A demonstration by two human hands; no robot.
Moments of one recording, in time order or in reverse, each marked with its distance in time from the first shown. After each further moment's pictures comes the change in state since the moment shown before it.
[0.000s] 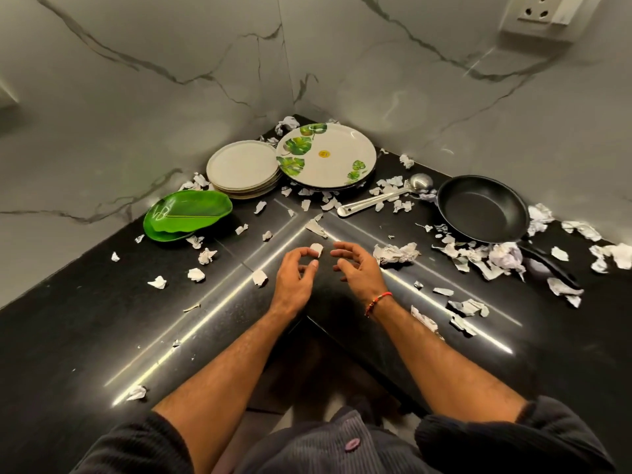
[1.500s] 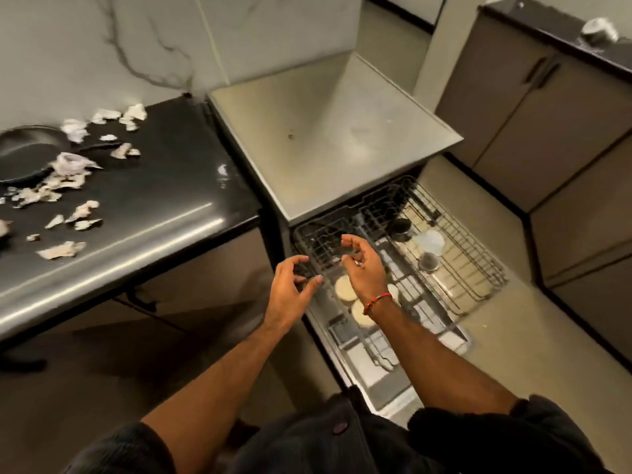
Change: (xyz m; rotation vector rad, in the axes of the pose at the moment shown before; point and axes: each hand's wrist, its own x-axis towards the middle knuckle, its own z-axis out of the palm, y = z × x) left_hand -0.518 0.027 0.211 0.034 -1.218 0.513; right_hand -0.636 0.182 -0.170 0.046 1.373 0.114
